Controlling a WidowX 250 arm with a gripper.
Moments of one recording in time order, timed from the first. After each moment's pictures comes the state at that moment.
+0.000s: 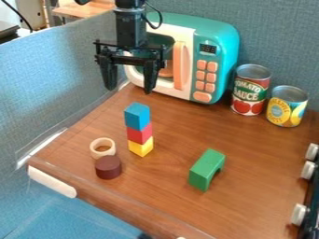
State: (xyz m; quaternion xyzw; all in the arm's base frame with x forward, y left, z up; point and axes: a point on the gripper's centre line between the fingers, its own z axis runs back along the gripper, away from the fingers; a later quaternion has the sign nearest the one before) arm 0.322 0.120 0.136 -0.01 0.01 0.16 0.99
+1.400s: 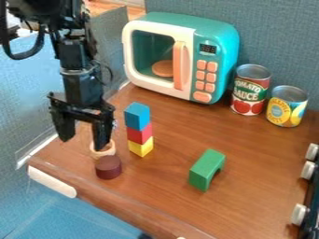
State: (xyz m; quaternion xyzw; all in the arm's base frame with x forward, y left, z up) arm 0.248 0.150 0.077 0.00 0.01 0.07 1.00
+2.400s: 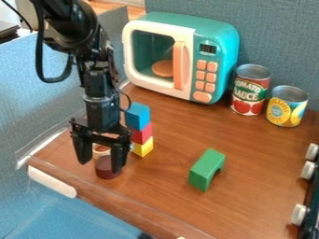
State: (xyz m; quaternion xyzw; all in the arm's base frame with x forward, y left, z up) arm 0.260 0.135 0.030 -0.02 0.04 0.07 1.00
